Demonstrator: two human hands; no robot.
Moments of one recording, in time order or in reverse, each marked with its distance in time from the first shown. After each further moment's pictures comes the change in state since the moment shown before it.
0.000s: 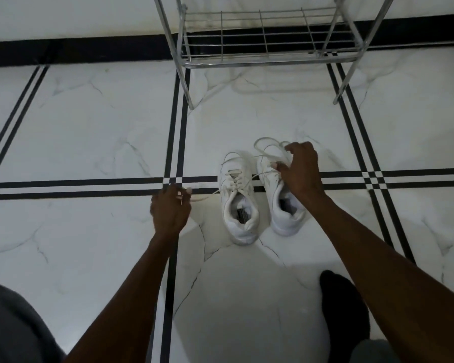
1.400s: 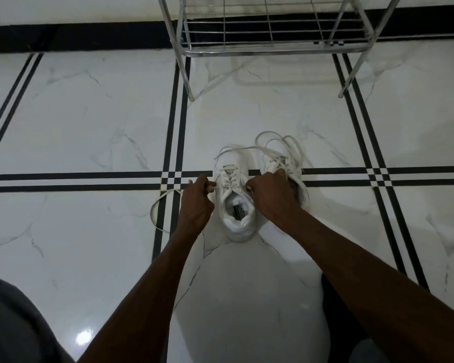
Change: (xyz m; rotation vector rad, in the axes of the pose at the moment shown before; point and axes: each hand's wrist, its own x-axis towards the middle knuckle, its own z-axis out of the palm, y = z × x) left_hand -0.020 0.048 0.021 -0.123 -0.079 0.292; right_hand -0.050 -0.032 0.036 -0.655 -0.343 -0.405
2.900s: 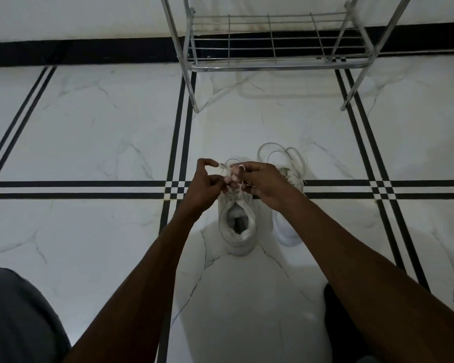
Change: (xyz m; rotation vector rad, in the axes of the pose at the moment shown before) left_hand 0.043 0.026 -0.021 -0.650 -0.285 -0.136; right_hand 0.045 0.000 -0.017 1.666 -0.203 0.340
